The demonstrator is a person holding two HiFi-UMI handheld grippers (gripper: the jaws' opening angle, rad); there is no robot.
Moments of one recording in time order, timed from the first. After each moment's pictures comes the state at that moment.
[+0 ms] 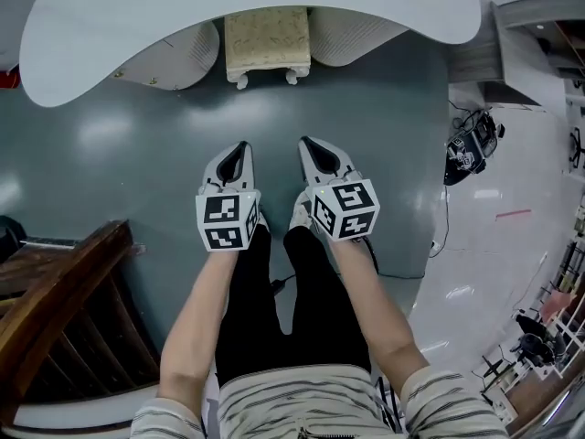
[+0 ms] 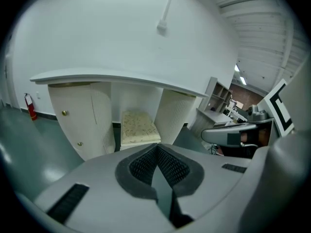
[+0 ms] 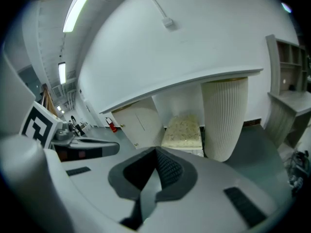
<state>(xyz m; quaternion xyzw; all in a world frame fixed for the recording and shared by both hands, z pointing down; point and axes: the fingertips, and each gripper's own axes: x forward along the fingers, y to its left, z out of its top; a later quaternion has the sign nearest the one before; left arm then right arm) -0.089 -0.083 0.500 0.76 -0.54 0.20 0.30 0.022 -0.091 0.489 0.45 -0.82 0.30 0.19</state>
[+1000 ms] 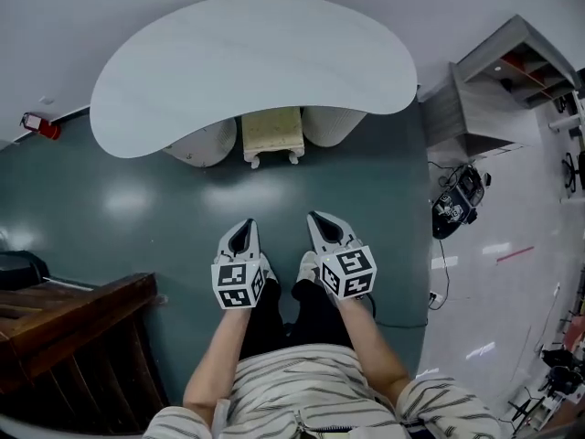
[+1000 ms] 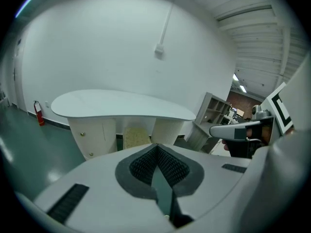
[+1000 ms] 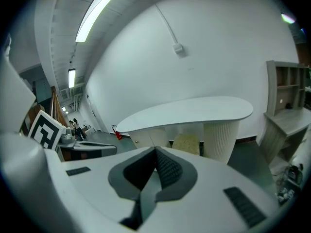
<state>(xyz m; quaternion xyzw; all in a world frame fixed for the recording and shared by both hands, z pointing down) -0.087 -0.007 0.312 0.76 -0.56 0.16 0.28 0.046 -0.019 0.288 0.45 -0.84 0.26 0.16</state>
